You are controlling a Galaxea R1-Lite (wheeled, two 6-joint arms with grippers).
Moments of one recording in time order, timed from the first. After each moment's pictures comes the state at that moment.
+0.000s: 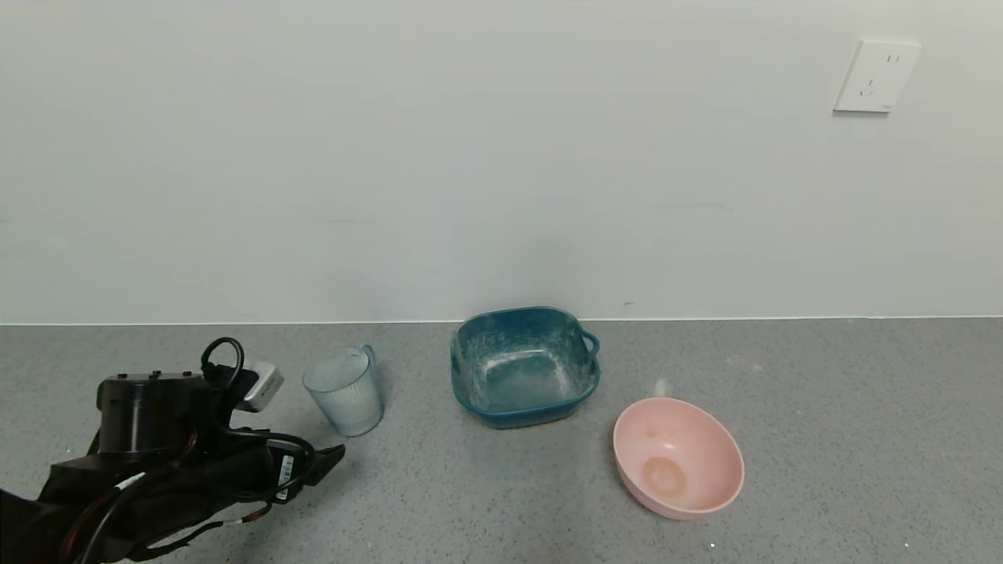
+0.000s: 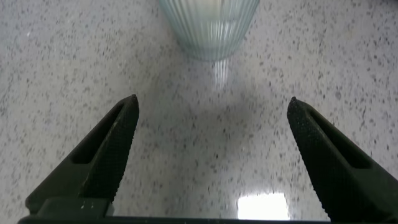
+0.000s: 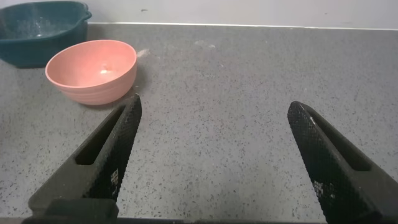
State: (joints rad) left arm -0.05 1.73 -0.38 -0.71 -0.04 0.13; right arm 0.00 0.00 0.00 0.00 -0.01 0.02
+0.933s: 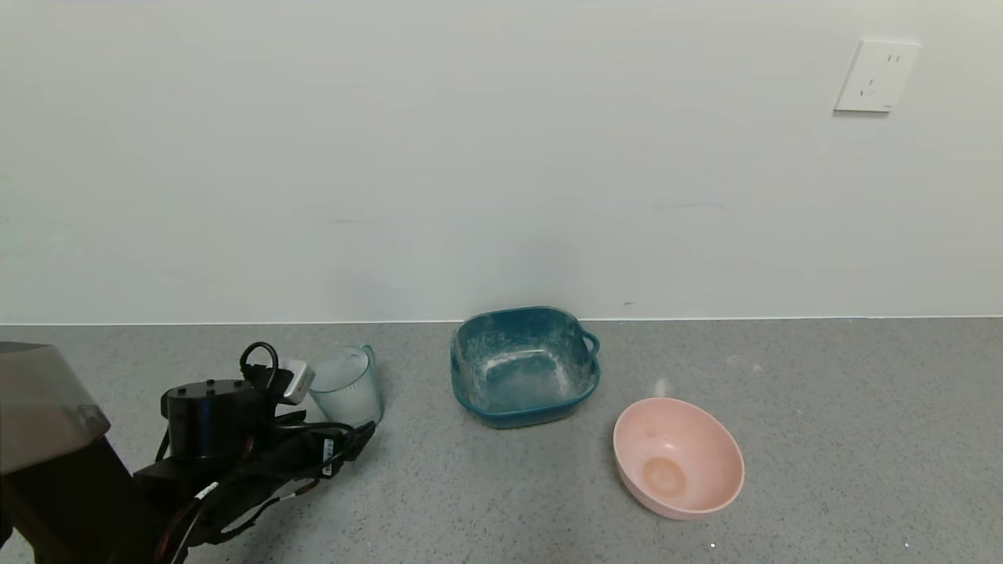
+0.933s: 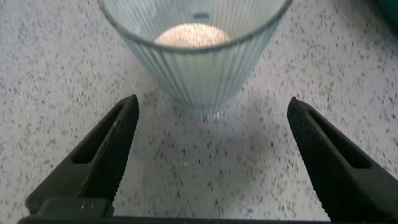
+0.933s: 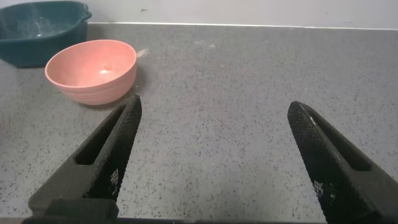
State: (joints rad) left arm -0.09 2.01 -0.35 -1.18 -0.03 0.07; right arm 0.00 0.00 0.00 0.00 -0.01 0.02
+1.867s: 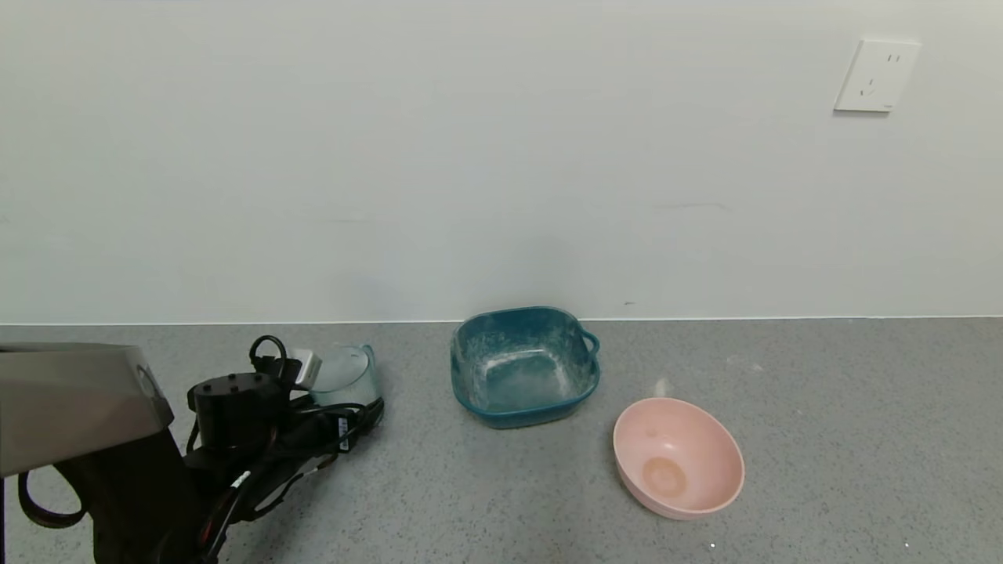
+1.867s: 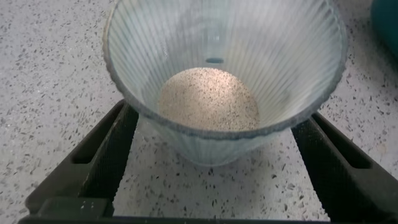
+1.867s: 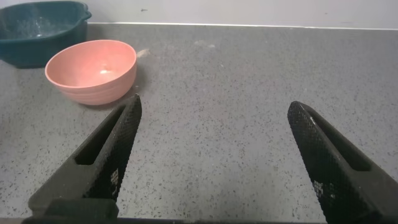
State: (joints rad) left arm -0.08 2.16 -0.43 -1.36 -0.01 0.01; right arm 0.00 0.00 0.00 0.00 -0.01 0.02
